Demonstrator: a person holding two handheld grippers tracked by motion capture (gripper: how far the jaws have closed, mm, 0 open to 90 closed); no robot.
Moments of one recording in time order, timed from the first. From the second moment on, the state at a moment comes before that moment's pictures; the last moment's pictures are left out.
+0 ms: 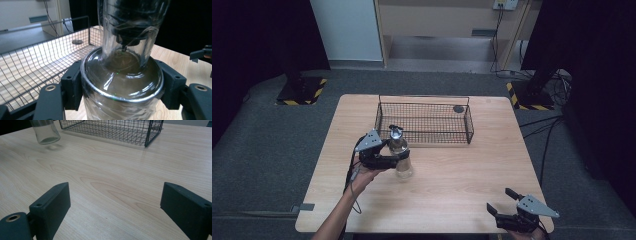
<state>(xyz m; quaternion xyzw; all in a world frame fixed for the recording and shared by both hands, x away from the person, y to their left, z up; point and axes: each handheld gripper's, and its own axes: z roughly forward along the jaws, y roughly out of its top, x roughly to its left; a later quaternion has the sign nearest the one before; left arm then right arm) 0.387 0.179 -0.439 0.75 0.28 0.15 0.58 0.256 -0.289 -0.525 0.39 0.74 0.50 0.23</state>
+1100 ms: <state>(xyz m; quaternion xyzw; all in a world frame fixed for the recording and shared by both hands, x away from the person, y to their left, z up) 0.424 0.174 -0.359 0.75 0.28 0.19 0.57 0.257 -0.289 -0.525 0.39 0.74 0.50 0.23</state>
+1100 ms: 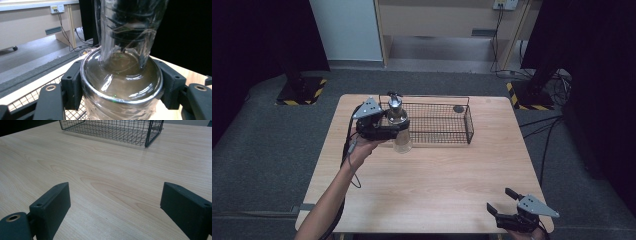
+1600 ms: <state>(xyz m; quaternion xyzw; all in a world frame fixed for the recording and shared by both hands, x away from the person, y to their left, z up) 0.449 0.165 -0.345 0.74 0.32 0.21 0.55 0.257 -0.290 -0.526 0.39 0.73 0.50 0.23</state>
